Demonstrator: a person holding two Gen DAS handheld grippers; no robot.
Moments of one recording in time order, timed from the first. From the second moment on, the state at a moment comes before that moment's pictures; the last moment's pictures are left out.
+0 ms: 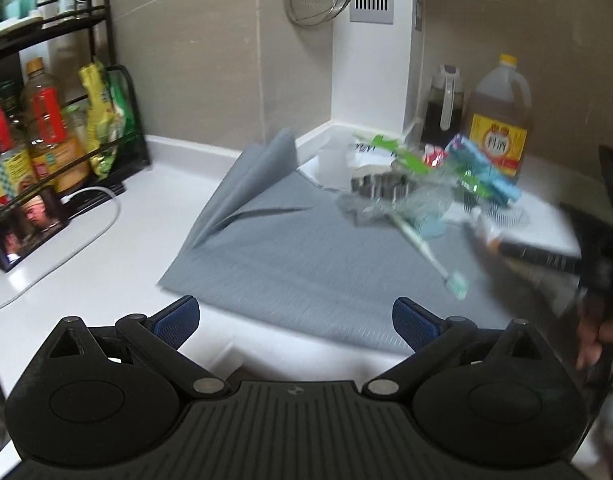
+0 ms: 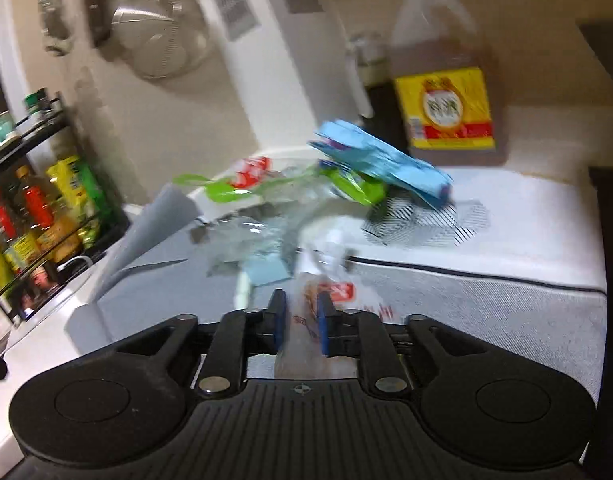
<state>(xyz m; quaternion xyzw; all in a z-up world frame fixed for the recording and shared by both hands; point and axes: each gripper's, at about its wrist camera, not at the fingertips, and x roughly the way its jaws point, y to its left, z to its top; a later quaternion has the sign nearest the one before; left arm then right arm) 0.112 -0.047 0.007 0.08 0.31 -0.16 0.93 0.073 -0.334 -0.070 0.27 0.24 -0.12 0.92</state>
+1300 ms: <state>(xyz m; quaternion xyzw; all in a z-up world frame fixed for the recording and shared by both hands) 0.253 -0.152 0.000 0.08 0.35 -0.19 0.91 0.091 -0.329 -0.084 0.19 0.30 -0.17 0.92</state>
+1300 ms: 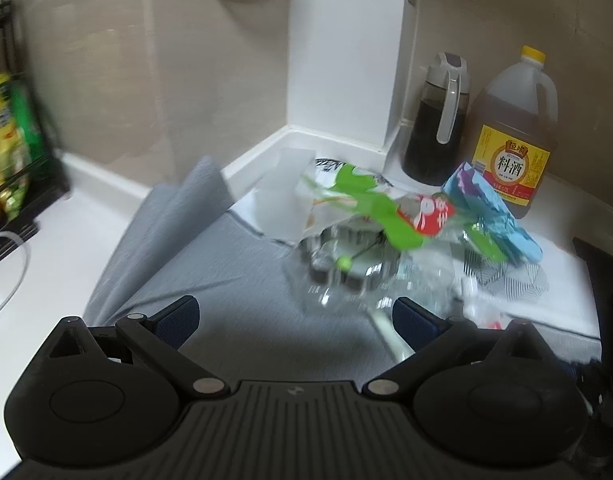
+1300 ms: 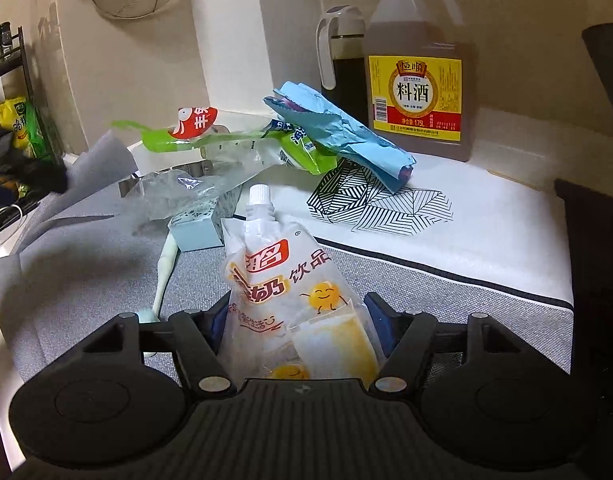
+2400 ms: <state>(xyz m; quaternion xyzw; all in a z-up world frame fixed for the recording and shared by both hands) 0.298 -0.207 -0.025 0.05 0.38 -0.21 0.90 0.089 -0.330 -0.090 0.20 0.29 -0.17 0.92</state>
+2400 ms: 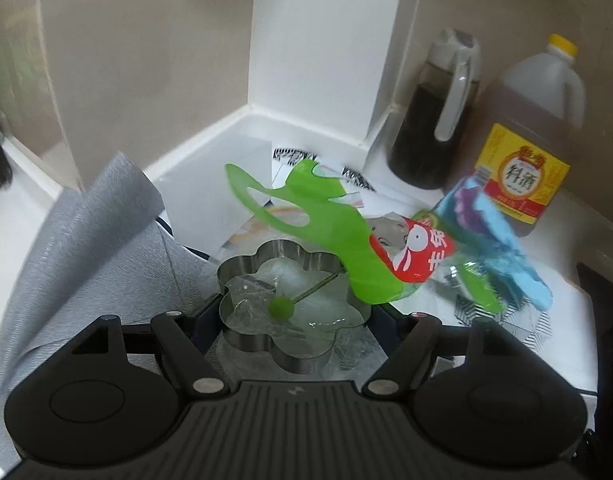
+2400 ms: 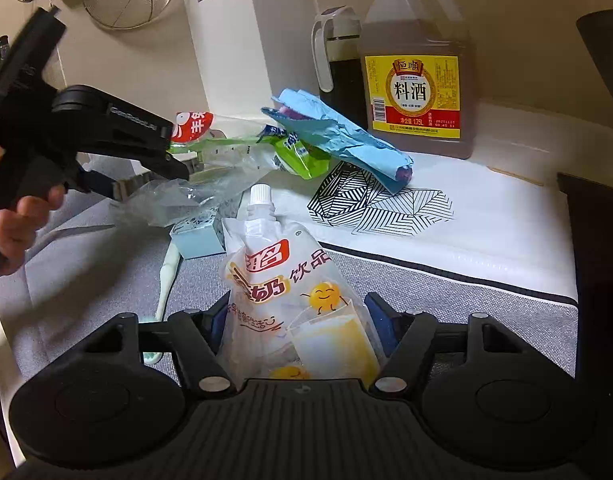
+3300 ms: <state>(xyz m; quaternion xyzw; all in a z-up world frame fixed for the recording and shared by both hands) 0.138 -0.046 0.005 0.02 0.34 -0.19 0.92 0.084 -0.332 -0.088 0.22 0.28 -0.17 0.92</state>
